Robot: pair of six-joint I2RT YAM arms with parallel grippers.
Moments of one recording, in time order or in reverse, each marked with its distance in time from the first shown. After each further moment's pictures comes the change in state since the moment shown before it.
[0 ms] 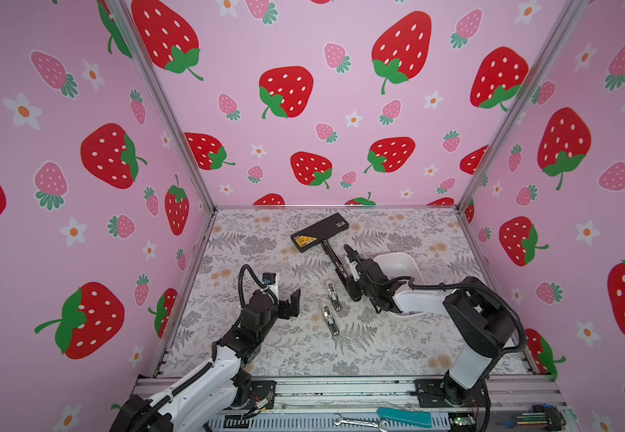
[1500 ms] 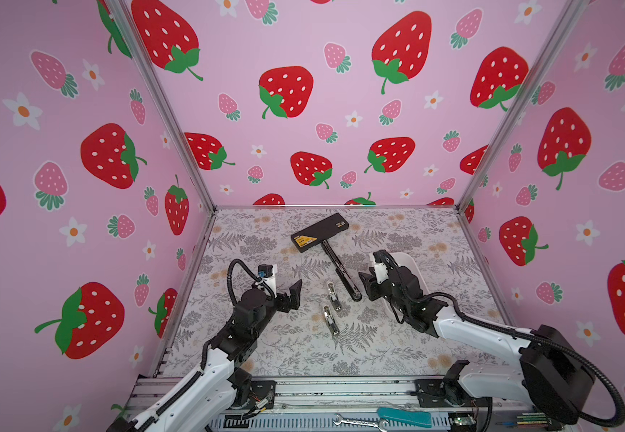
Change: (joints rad) left arm 0.006 -0.127 0.135 -0.103 0.076 -0.007; right arm 0.000 -0.494 -0.232 0.061 0.044 0.000
